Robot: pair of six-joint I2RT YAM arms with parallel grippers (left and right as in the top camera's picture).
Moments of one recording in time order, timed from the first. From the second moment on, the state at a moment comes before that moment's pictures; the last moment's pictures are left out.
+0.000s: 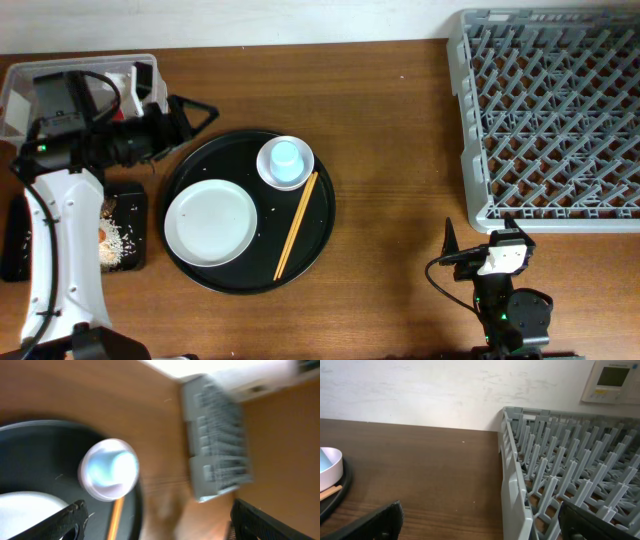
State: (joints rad) left arm 0.23 1.56 1.47 -0.87 0.85 -0.21; right arm 0.03 0.01 0.01 -0.08 0.00 -0.06
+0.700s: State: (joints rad) left arm 0.25 1.34 1.47 -1.22 -0.04 -0.67; right arm 0.03 0.01 0.01 -0.08 0.00 -0.06
